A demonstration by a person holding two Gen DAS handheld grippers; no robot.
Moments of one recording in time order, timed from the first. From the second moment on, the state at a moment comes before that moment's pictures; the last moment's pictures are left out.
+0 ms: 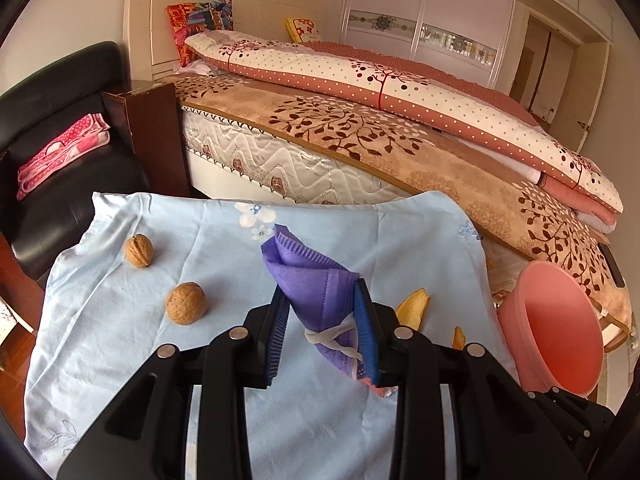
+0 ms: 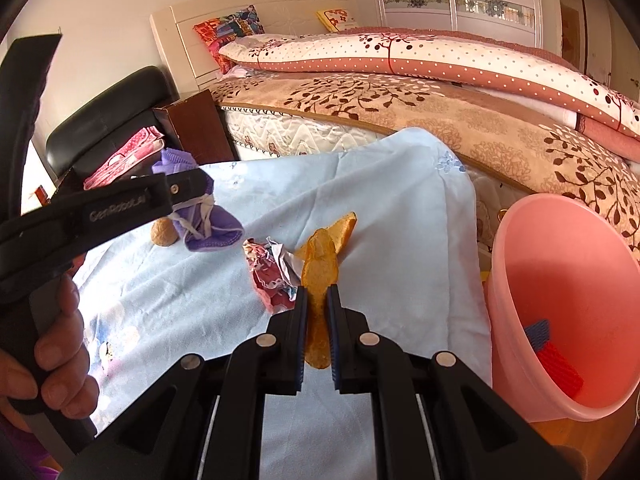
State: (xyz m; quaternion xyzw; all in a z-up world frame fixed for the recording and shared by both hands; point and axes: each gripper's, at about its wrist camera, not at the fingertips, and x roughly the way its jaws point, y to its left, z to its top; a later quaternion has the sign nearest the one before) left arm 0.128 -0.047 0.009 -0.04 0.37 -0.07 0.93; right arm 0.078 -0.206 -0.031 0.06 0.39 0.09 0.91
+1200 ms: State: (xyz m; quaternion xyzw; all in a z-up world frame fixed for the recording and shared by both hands) left arm 0.077 0.040 0.030 -0.04 0.31 0.10 0.95; right arm 0.092 -0.115 0.006 0.00 0.34 0.18 0.92
